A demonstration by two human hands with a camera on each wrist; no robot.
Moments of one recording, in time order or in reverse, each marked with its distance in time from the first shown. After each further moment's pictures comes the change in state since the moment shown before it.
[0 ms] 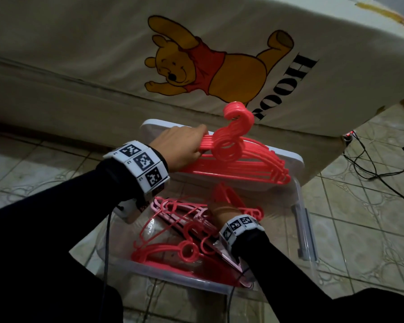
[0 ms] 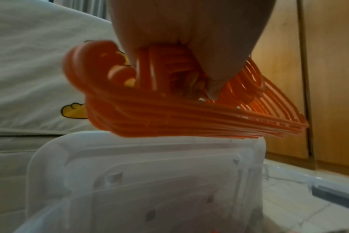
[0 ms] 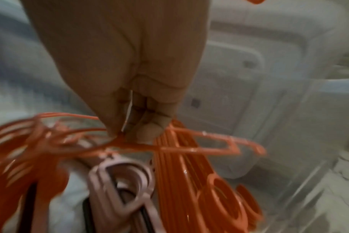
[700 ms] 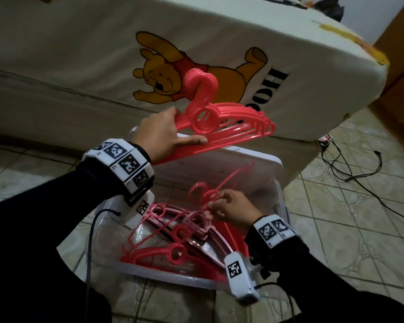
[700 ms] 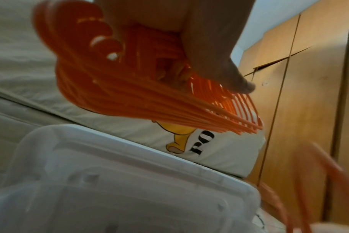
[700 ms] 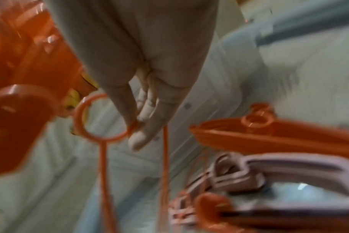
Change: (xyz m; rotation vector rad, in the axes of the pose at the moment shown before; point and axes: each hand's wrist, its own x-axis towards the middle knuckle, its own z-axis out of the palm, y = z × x) left_hand -0.003 0.004 -0.026 -0.248 0.235 -0.237; right_hand -0.087 0.000 -0.072 1.390 0.125 0.075
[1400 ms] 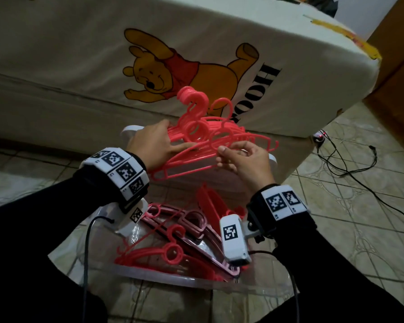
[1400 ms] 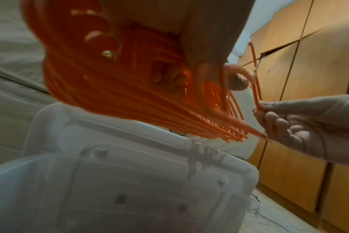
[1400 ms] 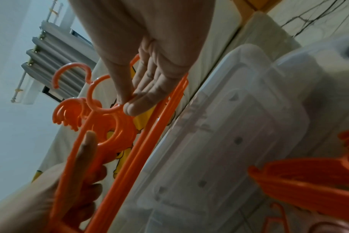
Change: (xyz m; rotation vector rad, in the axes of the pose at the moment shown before) left_hand -0.007 -0.004 0.020 0.077 -0.072 -0.061; right_hand -0.007 -0.077 -0.013 0.345 0.265 -0.379
